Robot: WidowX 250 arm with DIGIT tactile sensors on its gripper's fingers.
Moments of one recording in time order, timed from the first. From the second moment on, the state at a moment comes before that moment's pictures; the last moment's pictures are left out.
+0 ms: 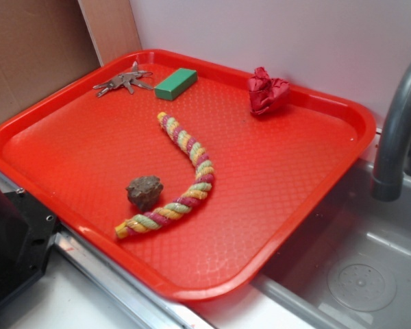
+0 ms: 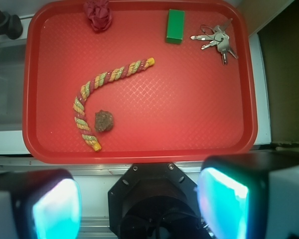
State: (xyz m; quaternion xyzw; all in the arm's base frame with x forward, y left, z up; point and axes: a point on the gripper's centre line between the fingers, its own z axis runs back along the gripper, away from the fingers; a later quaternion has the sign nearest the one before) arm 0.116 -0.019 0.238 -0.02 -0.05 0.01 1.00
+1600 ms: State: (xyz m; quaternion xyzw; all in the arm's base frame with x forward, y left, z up) arm 0.197 -0.019 0.166 0.01 -0.09 0.08 0.99
